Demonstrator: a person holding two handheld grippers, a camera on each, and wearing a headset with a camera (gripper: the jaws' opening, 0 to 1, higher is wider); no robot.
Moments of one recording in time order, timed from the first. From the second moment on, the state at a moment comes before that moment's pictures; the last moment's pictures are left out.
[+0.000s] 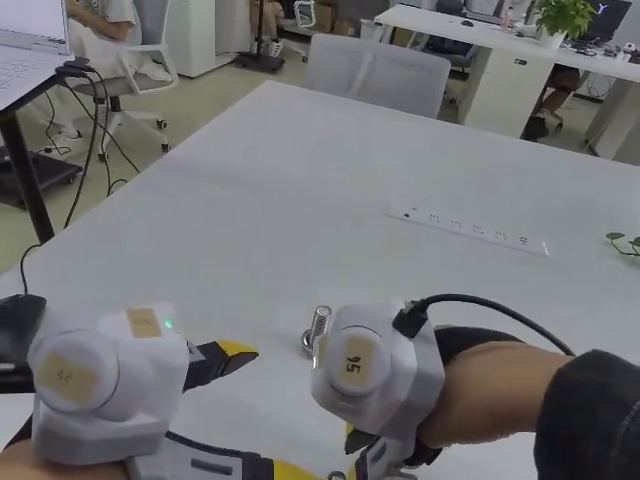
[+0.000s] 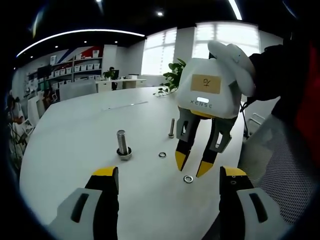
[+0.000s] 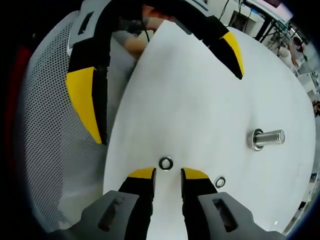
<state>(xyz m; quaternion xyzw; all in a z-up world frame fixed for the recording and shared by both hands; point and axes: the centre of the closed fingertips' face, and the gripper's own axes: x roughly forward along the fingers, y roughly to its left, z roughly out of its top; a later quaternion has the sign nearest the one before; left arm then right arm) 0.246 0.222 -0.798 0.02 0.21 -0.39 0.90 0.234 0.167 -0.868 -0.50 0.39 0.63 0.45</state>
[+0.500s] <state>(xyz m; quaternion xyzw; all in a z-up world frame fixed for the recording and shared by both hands) 0.241 0.227 -0.797 0.02 0.21 -0.38 0.90 0.227 0.169 -0.879 -0.52 0.38 0.63 0.44</state>
